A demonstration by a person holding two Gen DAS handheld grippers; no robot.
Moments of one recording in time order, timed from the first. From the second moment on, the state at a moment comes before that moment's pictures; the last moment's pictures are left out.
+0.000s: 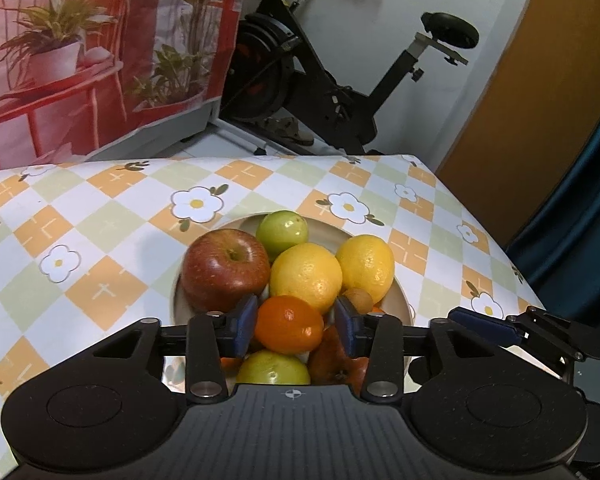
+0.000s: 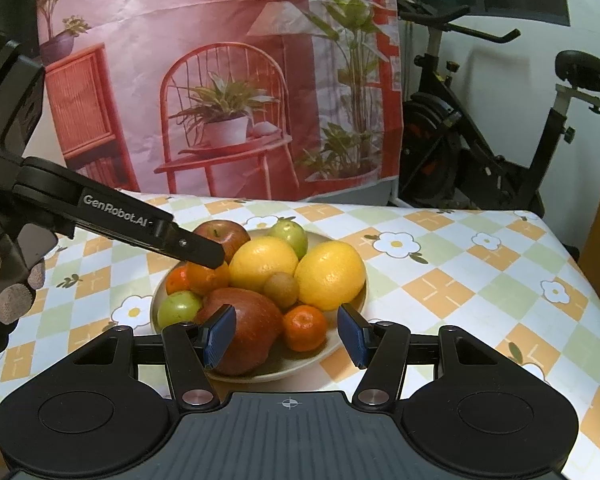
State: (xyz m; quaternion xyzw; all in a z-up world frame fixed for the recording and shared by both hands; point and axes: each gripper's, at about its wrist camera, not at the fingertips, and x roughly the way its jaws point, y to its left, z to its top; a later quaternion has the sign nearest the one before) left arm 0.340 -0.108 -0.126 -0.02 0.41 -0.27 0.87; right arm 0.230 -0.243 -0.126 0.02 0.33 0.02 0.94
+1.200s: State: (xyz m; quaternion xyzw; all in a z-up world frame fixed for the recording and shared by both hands) left arm 0.231 -0.033 0.001 -0.02 0.28 -0.16 0.95; right arm 0.189 -0.213 -0.001 0.05 0.28 0.00 0.96
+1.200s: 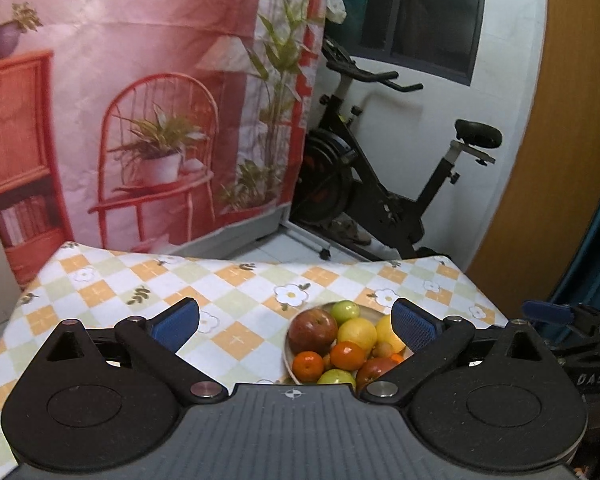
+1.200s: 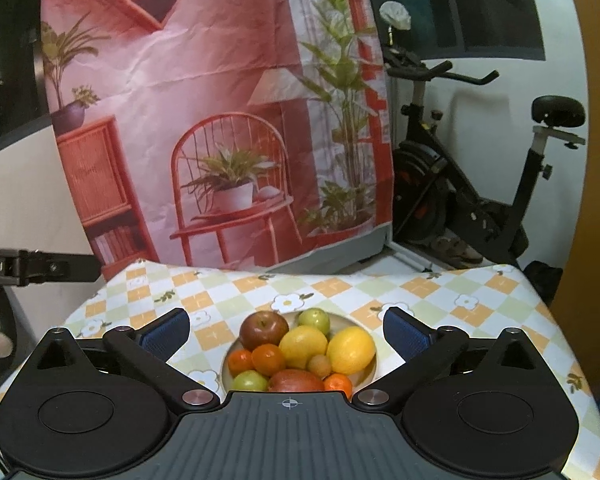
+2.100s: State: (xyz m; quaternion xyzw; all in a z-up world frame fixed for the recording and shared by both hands) left arm 0.182 -0.030 0.033 0.02 0.26 -0.10 0.96; right arm 0.160 -0.193 0.033 0.04 0.28 0.00 0.96
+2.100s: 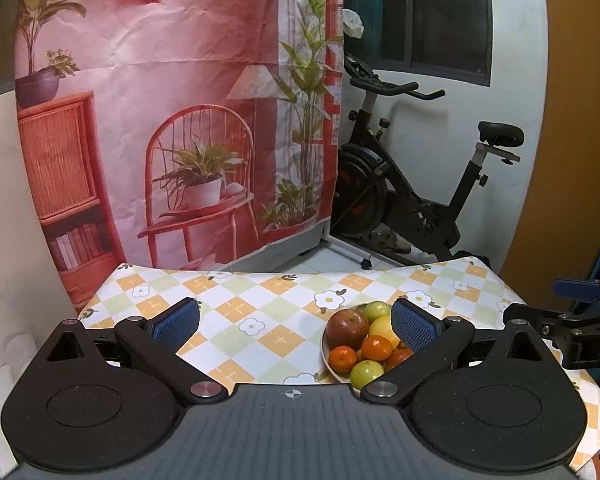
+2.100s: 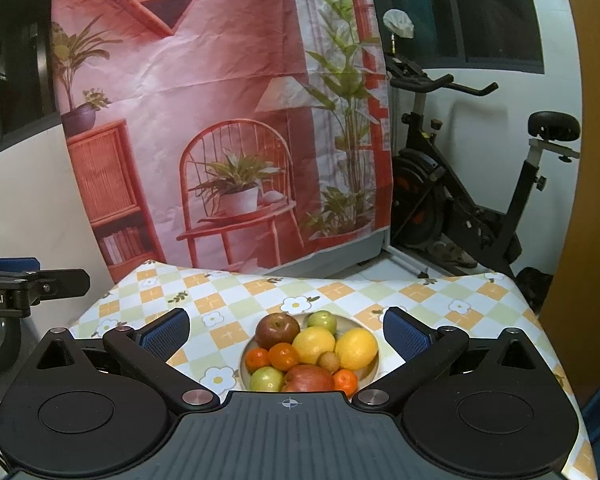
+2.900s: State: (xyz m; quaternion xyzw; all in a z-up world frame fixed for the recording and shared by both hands) left arm 0.180 -0.027 0.035 0.02 0.26 -0.09 0.96; right arm 0.151 -0.195 0.033 0.04 0.28 0.00 0.96
